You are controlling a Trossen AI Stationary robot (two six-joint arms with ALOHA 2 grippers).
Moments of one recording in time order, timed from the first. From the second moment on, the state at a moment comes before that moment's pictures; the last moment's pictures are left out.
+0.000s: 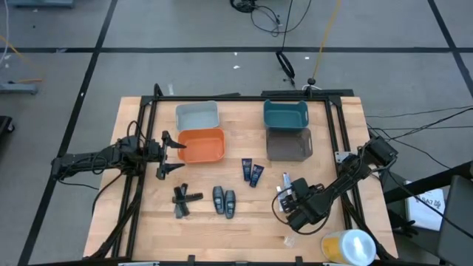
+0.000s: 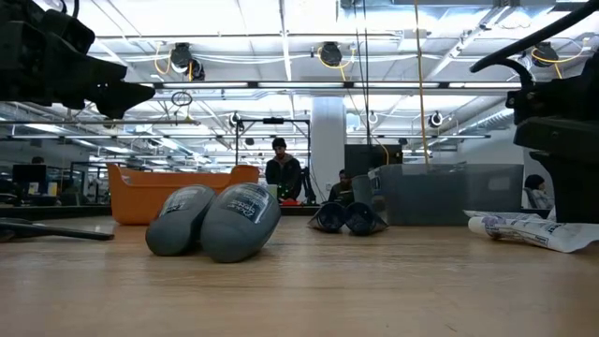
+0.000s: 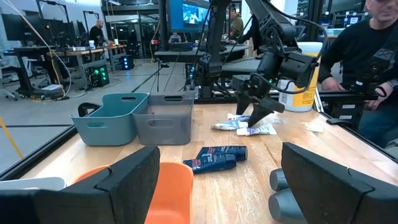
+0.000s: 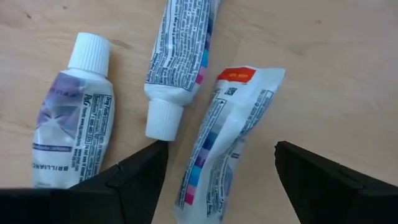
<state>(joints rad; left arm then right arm) 0.13 0.07 0.02 0.06 0.17 0.04 0.66 1.79 0.85 -0.88 0.34 1.90</state>
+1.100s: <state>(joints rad) 0.13 0.07 0.02 0.06 0.17 0.04 0.66 1.79 0.83 -0.85 0.39 1.87</state>
